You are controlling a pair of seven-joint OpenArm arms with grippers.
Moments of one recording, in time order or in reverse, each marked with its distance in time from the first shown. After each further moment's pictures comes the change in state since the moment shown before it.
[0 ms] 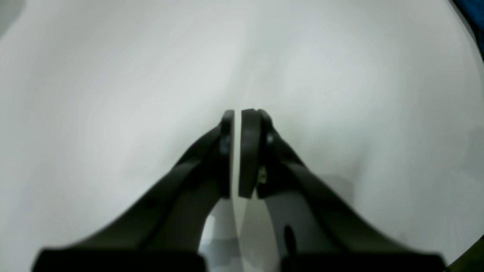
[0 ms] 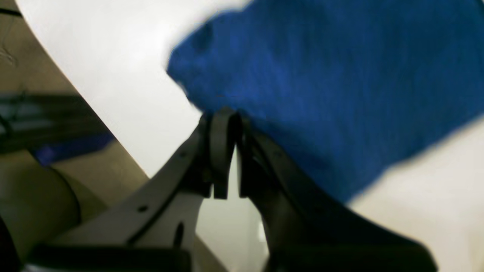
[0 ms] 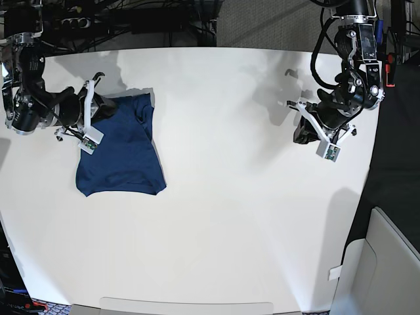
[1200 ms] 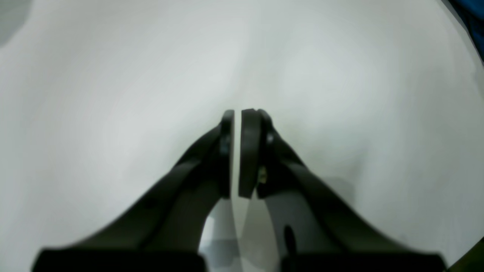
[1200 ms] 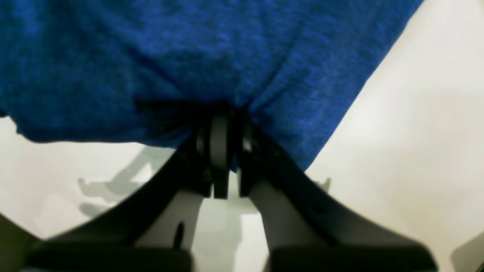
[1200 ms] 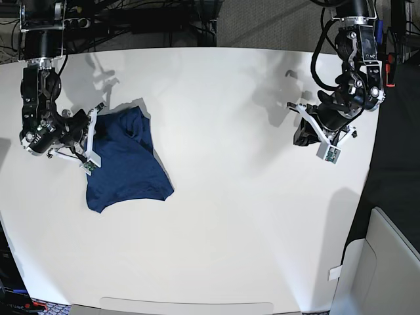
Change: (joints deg) left arm 0.1 0.0 -0.1 0.0 0.0 0.0 -0.1; right arm 11.5 -11.3 0.4 -15.2 -28.9 0.0 1.2
